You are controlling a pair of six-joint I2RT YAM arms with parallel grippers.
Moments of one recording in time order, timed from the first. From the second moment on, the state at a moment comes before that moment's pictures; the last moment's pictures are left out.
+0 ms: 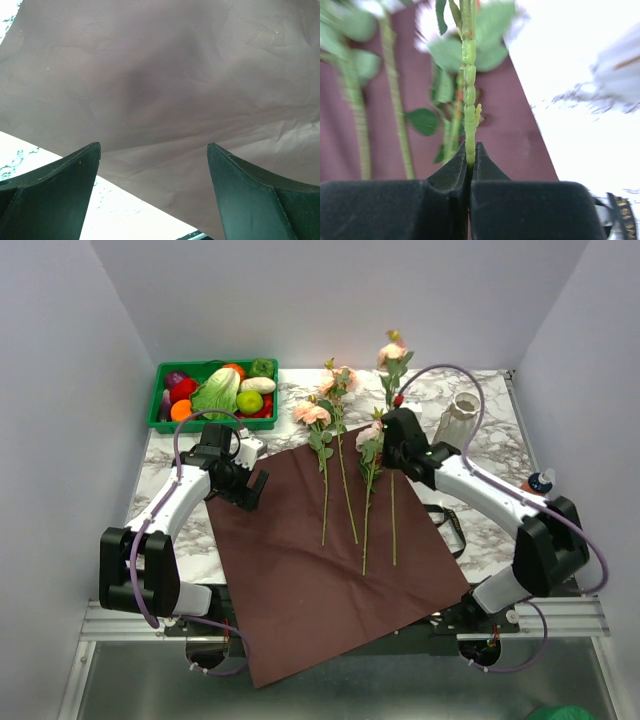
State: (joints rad) left arm -0.14 1.38 0.95 -0.70 0.23 0.33; right arm 0.58 1.57 1.12 -0.36 0.39 0.45
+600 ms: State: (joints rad) left arm -0.14 1.38 0.98 -0.71 0.23 0.33; right arm 0.56 1.31 1.14 0.60 0.52 -0.27
